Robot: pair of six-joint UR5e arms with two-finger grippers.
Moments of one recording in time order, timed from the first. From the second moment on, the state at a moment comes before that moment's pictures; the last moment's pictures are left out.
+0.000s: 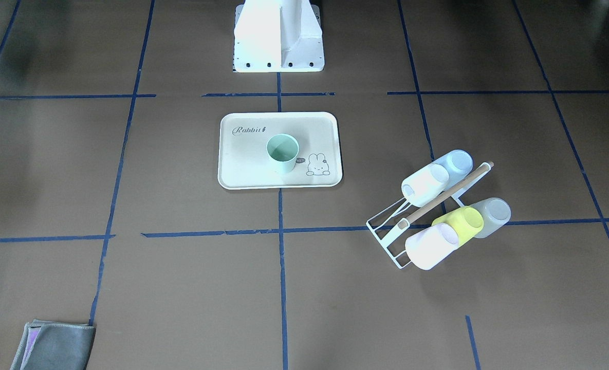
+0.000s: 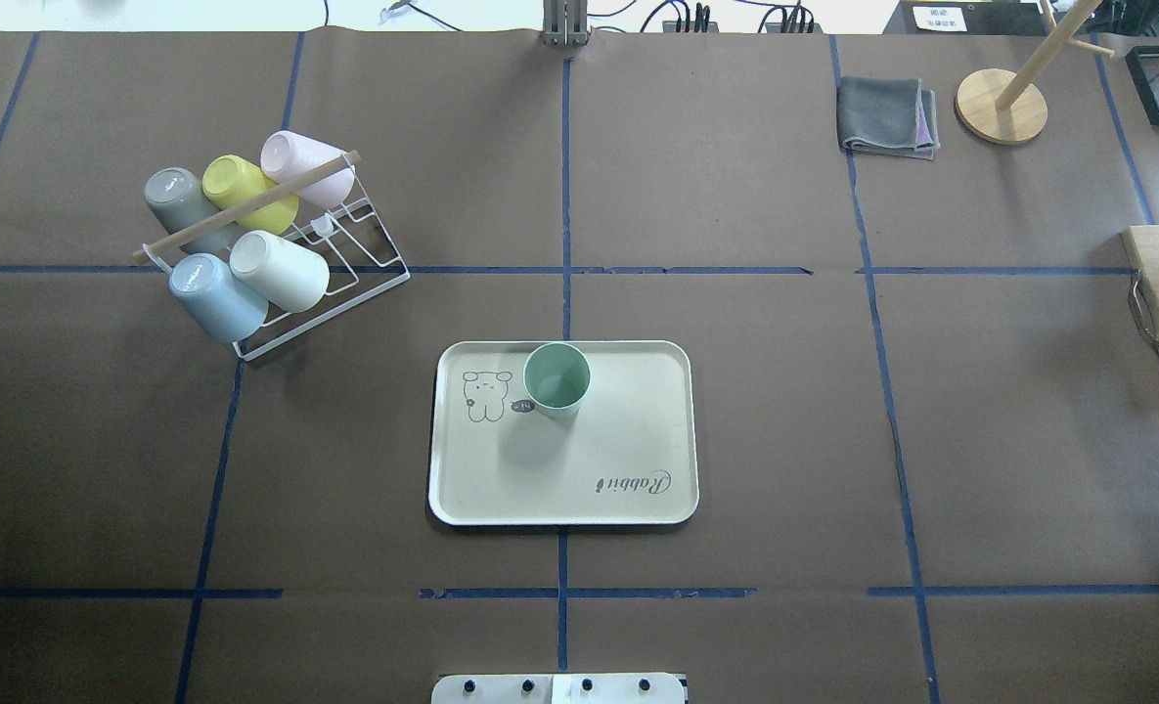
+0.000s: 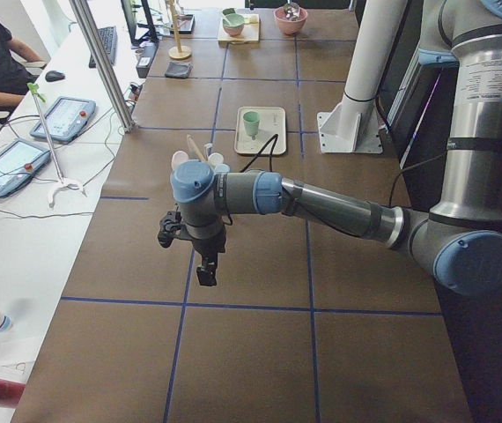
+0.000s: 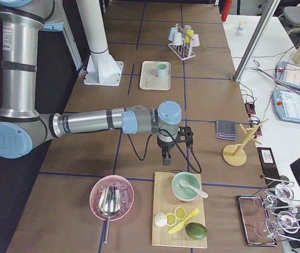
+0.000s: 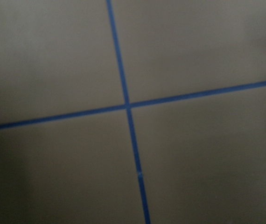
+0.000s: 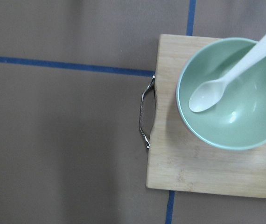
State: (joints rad) left arm -1.56 -1.58 -1.78 -1.26 -2.31 0.17; right arm 1.48 -1.67 1.83 -1.66 2.33 0.01
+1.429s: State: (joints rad) left arm -1.57 -1.56 -1.75 -1.28 -2.35 0.23; right arm 1.51 -1.66 1.83 -1.74 2.34 -0.07
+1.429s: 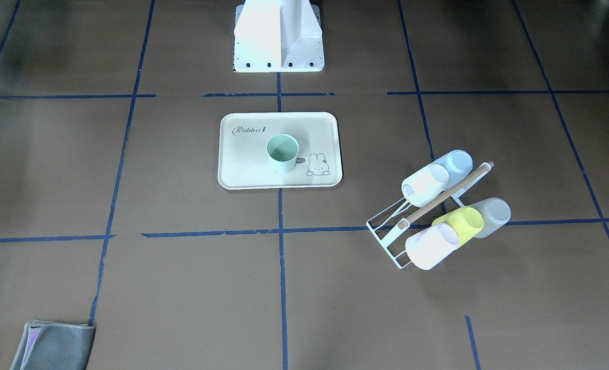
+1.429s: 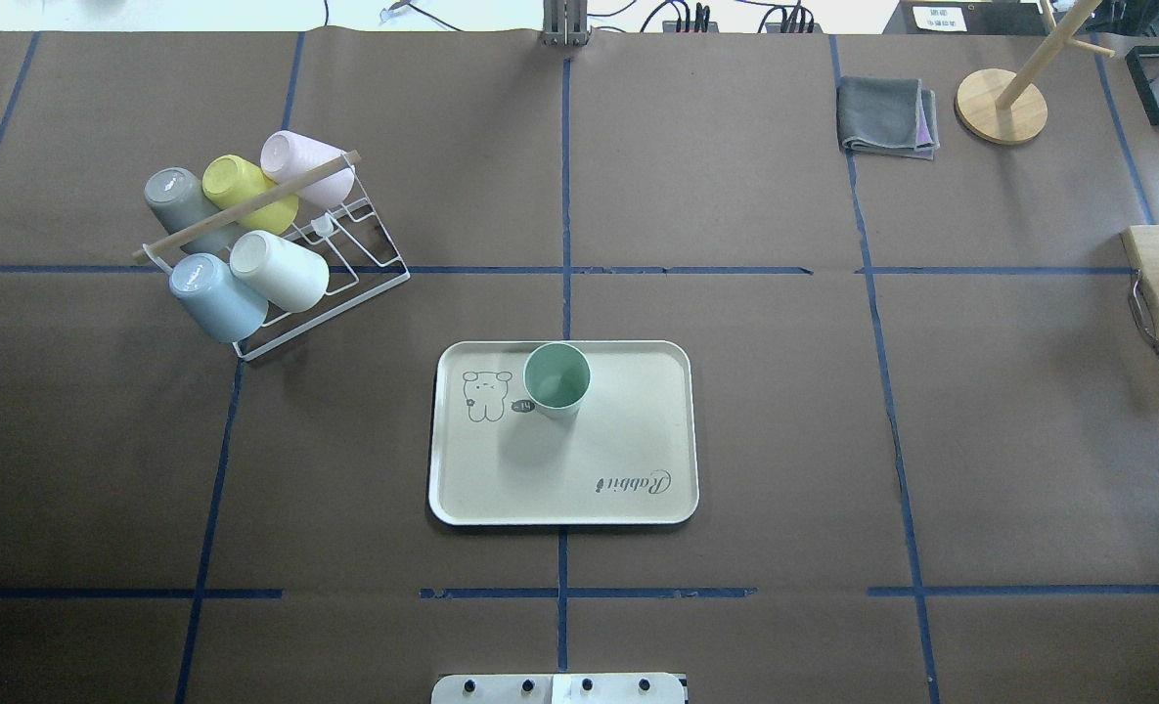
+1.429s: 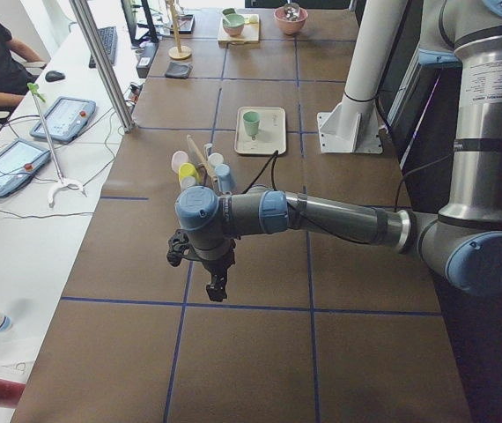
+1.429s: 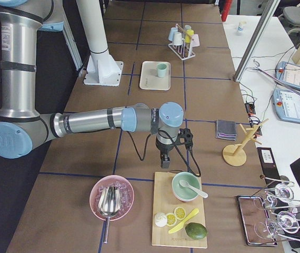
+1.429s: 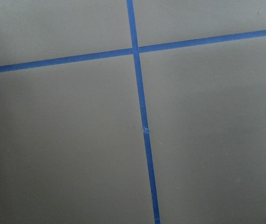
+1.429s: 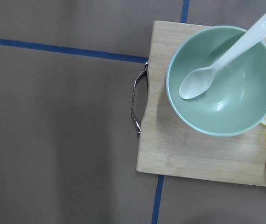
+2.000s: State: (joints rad) left arm -1.57 -1.55 -1.75 -1.29 -2.35 0.22; right arm 1.51 -1.65 1.83 -1.74 2.33 -0.06
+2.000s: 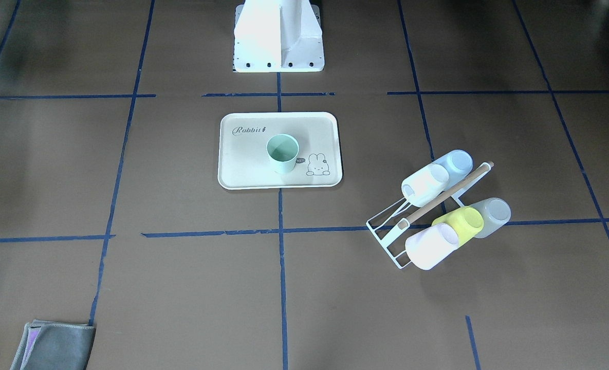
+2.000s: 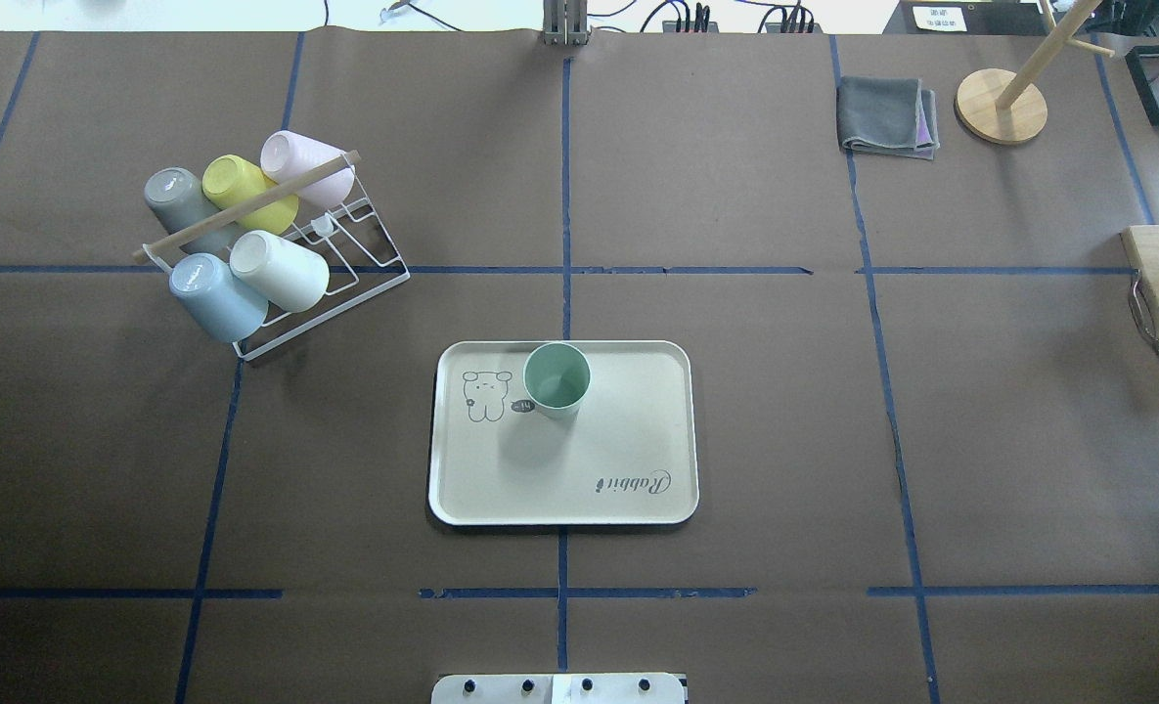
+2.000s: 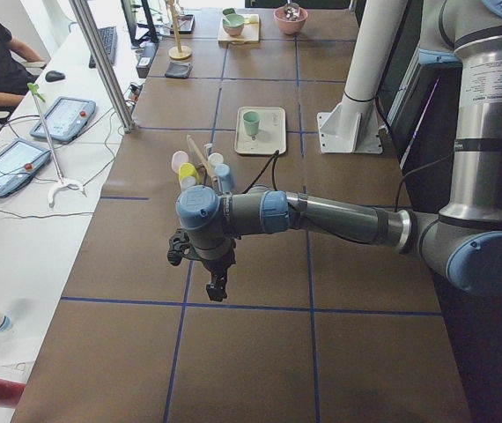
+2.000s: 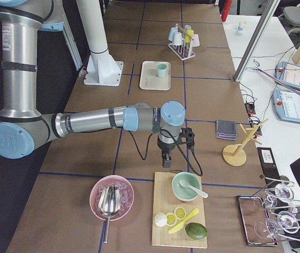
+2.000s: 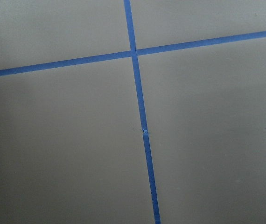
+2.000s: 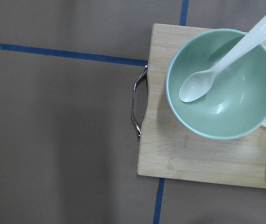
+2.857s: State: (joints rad) left arm -1.57 -1.56 -1.73 -1.29 -2.38 0.23; right arm 1.51 -1.65 1.83 -1.74 2.33 -0.06
